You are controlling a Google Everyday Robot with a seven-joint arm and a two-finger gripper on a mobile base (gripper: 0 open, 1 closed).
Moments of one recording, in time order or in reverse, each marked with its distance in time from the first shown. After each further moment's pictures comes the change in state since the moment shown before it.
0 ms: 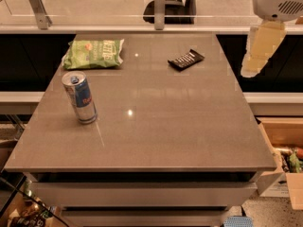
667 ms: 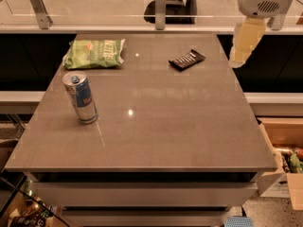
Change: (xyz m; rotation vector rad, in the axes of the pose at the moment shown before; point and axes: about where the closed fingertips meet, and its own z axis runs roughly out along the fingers) arm -0.004 -0.038 0.035 0.039 0.011 -0.007
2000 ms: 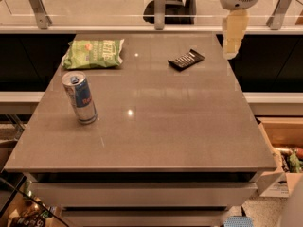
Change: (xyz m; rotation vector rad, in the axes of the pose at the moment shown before) arm -0.014 -0.029 0.044 -0.160 0.047 -0.148
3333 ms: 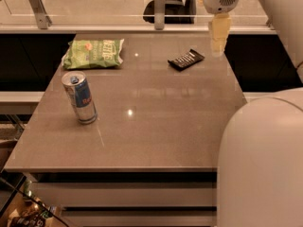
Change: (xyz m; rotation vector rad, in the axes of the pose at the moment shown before) arm -0.014 -0.039 0.055 -0.067 0.000 -0.080
